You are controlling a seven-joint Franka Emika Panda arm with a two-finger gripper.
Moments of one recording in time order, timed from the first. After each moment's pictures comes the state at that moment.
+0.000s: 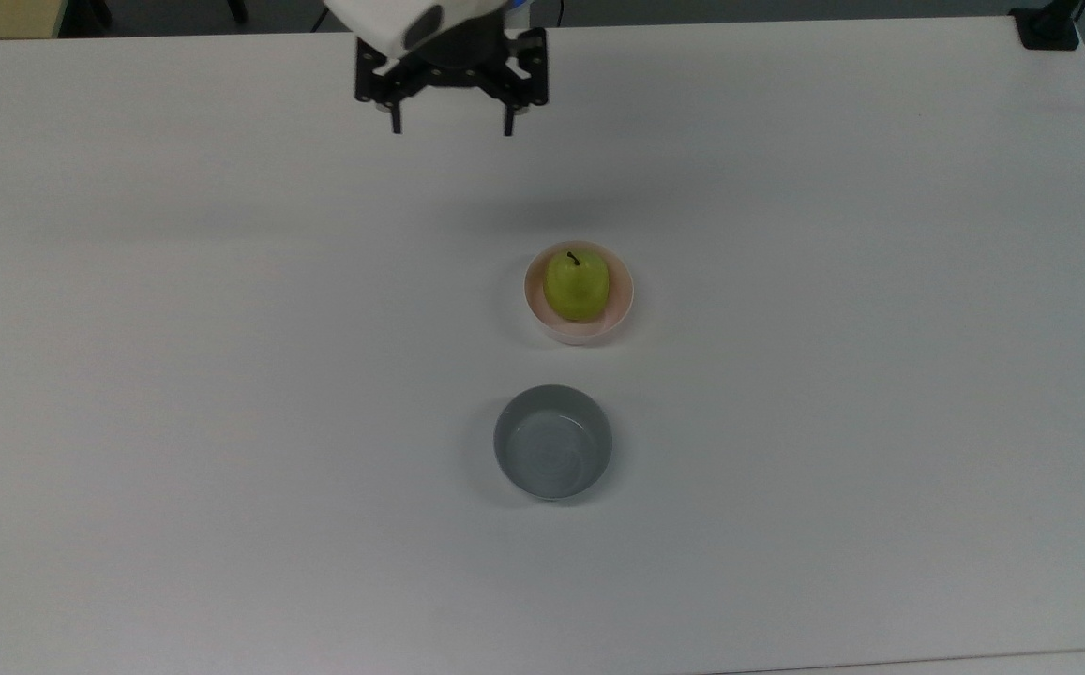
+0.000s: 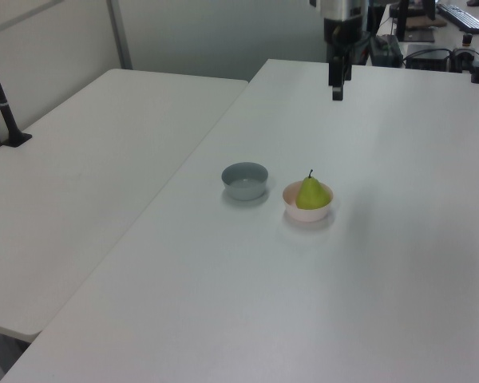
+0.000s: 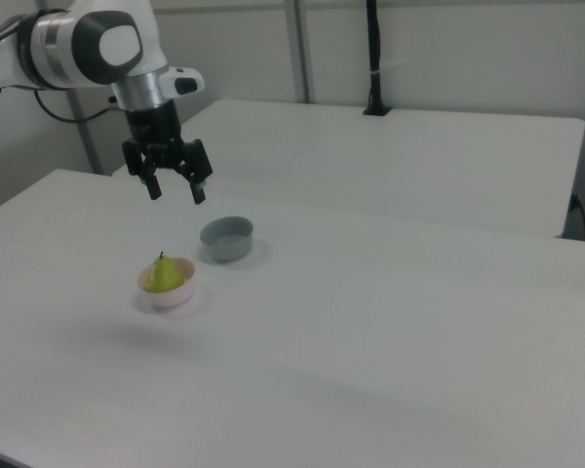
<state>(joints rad) 0.03 0.14 0.07 -1.57 -0.09 1.68 0.04</state>
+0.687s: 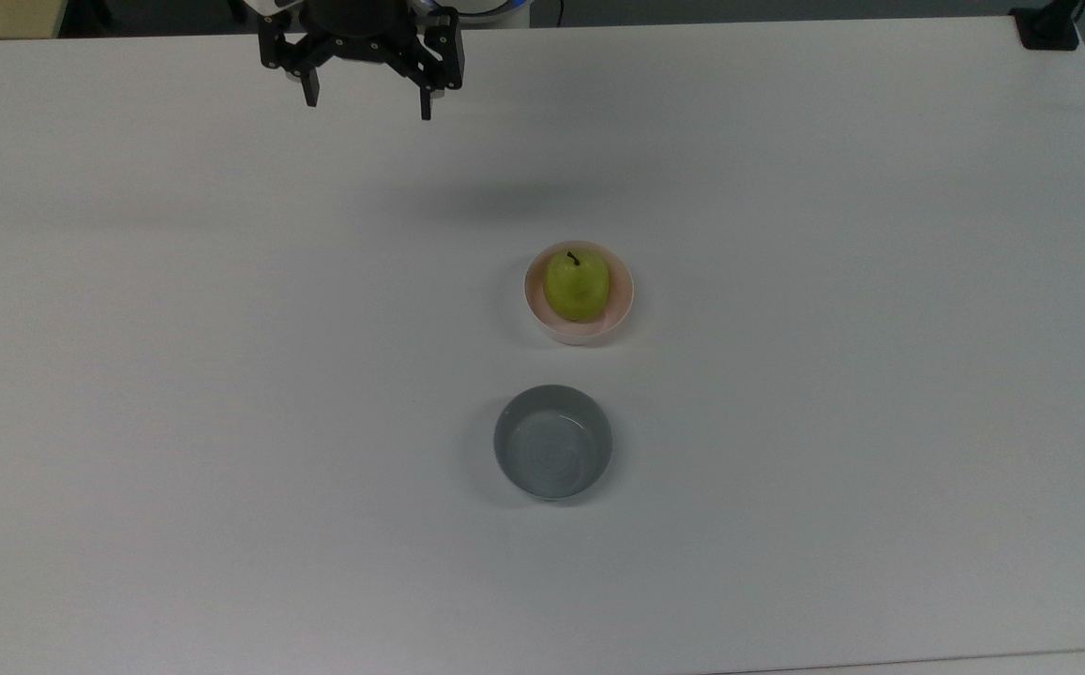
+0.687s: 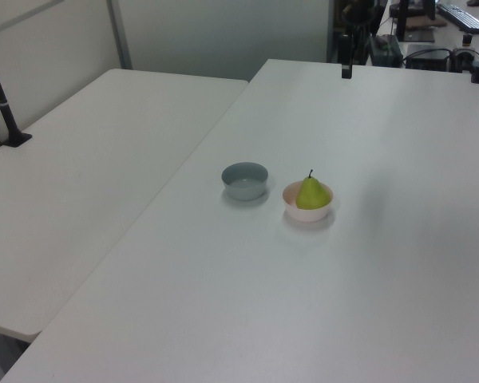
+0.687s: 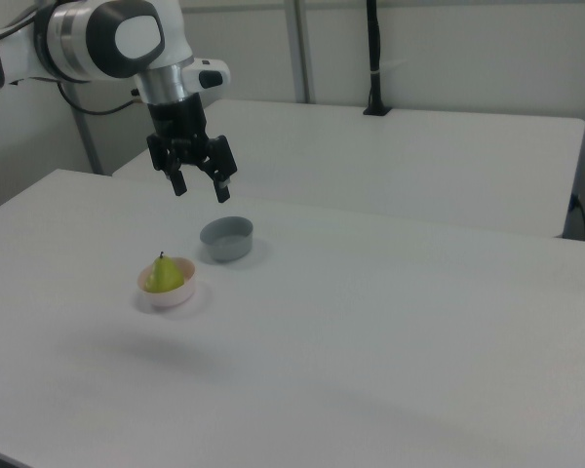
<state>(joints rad) 0.00 0.11 -0.02 -1.57 -0.09 1.67 0.04</state>
